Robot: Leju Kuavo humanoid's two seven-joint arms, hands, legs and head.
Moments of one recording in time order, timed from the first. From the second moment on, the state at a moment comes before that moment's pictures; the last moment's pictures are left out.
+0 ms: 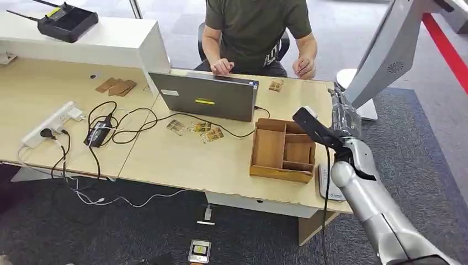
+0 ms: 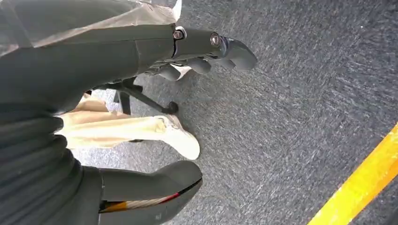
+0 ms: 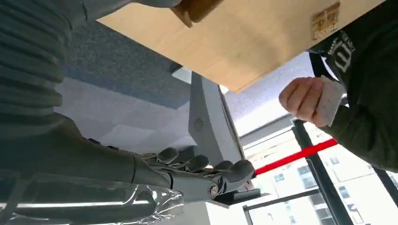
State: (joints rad) left arm -0.31 0.14 -0.90 -0.29 -0.11 0.04 0.16; right arm -0.75 -0.19 0.67 -0.91 0.77 -0.26 0.26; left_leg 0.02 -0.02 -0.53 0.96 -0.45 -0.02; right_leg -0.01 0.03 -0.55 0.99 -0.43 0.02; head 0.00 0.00
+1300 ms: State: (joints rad) left arm -0.18 0.18 -0.84 -0.28 -0.03 0.15 0.12; right arm -0.26 -0.29 0.70 -1.56 0.88 -0.12 0.40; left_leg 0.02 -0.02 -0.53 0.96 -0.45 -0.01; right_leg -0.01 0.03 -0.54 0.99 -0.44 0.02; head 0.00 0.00
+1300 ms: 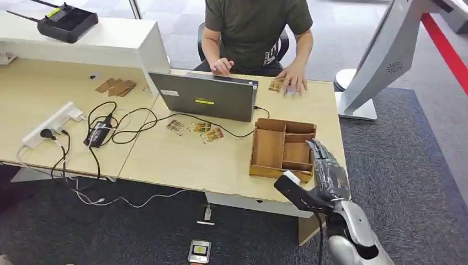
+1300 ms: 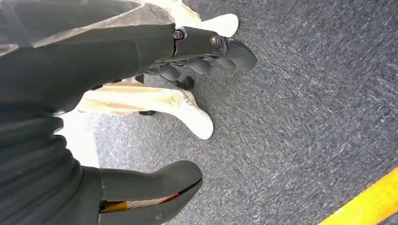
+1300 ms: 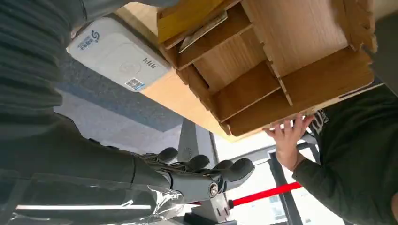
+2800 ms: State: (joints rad) left arm -0.16 0.18 -0.84 -0.28 -0.01 0.17 0.08; right arm -0.38 -0.17 0.80 -1.06 0.90 -0.42 0.25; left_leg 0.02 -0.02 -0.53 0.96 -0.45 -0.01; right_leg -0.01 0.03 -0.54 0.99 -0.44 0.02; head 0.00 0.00
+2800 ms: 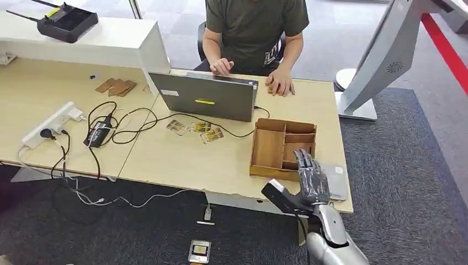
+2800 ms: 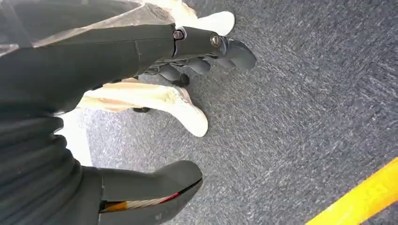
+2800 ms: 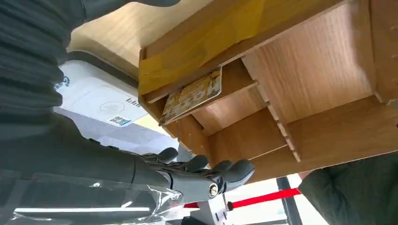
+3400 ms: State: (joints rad) left arm -0.15 0.19 -0.84 -0.28 0.03 0.18 0.07; right arm -0.41 -0.17 0.85 -1.04 1.02 -0.44 0.29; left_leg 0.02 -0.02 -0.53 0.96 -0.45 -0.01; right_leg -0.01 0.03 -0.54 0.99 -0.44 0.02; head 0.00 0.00
